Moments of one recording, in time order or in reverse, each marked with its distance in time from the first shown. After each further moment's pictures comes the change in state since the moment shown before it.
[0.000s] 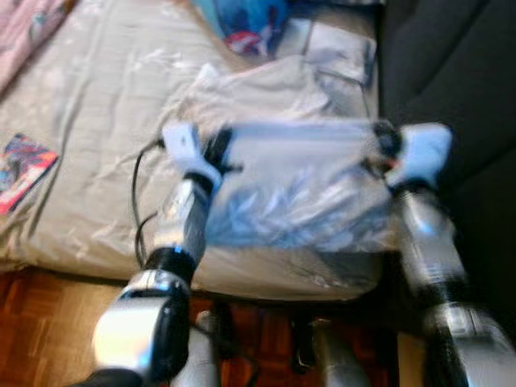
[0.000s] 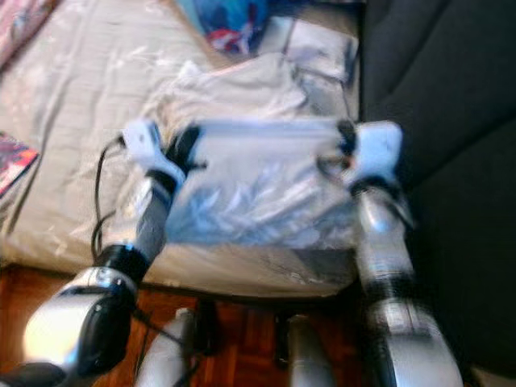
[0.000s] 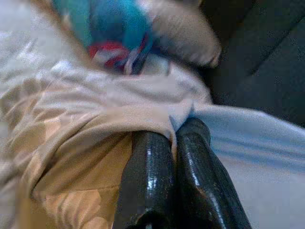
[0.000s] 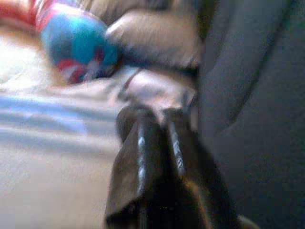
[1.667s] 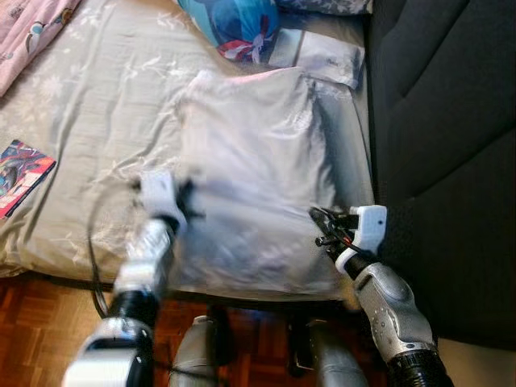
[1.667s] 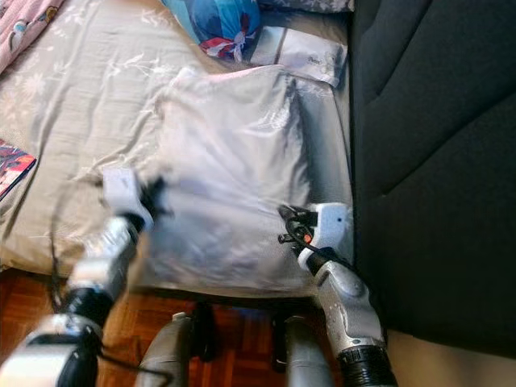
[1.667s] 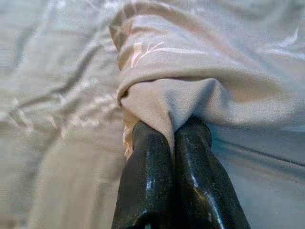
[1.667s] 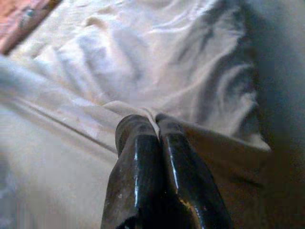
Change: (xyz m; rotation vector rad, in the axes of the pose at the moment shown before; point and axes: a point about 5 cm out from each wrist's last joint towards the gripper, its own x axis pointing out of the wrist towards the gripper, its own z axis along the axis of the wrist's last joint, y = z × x) left arm -0.063 0.069 -0.027 0.330 0.288 0.304; right arm -0.068 0.079 -0.067 0.470 0.421 0.367
